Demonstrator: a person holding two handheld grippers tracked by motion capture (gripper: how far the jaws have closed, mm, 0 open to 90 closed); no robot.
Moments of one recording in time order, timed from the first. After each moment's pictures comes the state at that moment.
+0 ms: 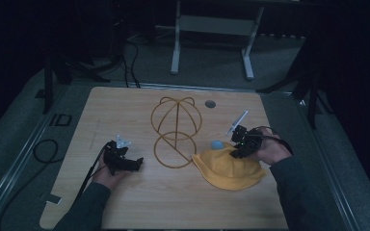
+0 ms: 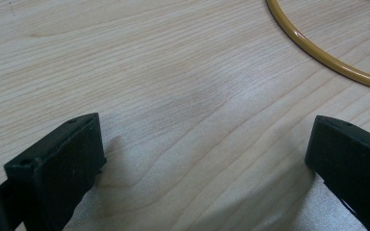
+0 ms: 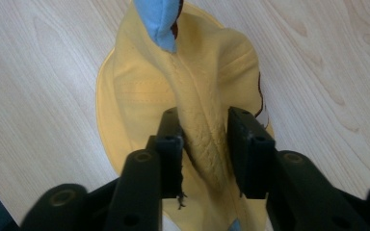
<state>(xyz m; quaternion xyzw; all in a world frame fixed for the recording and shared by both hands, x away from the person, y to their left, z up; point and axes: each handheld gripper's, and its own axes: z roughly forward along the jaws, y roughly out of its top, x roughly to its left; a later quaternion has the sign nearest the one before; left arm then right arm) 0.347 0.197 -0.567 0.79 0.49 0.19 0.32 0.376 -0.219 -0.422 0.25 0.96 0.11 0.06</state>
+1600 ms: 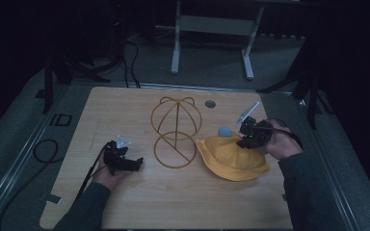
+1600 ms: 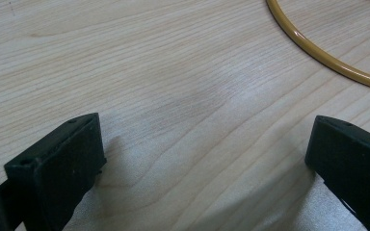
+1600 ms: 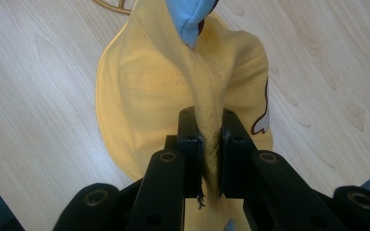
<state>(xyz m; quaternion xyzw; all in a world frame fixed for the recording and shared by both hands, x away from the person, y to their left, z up) 0.347 0.197 -0.567 0.79 0.49 0.19 0.32 0.374 -0.232 -0.381 0.25 0.95 0.14 0.10</state>
